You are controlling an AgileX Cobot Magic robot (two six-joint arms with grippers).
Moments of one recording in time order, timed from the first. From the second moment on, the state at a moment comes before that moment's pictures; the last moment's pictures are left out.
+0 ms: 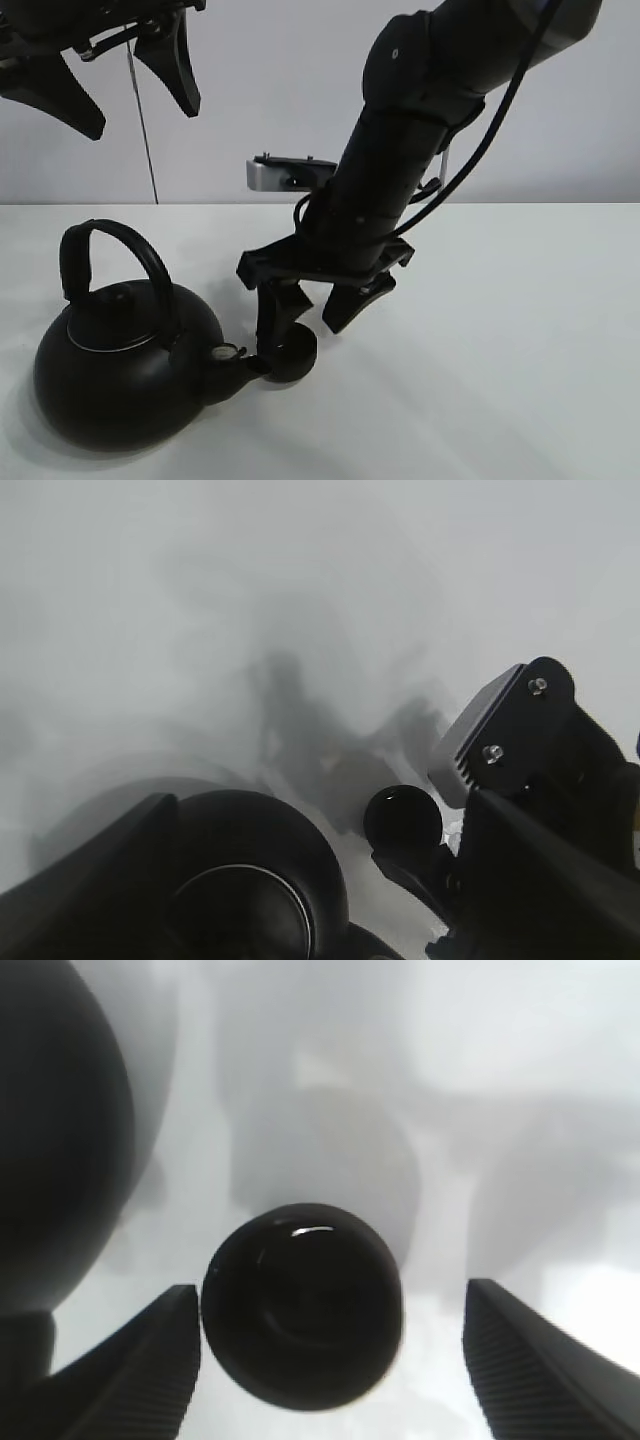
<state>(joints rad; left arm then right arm) -0.48 1.59 -1.28 -0.07 0.78 -0.36 0.56 2.10 -1.38 0.38 0.70 -0.35</state>
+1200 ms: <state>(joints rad) -0.48 1.59 -1.28 -0.07 0.78 -0.36 0.35 1.69 -1.38 0.26 1.07 -0.18</state>
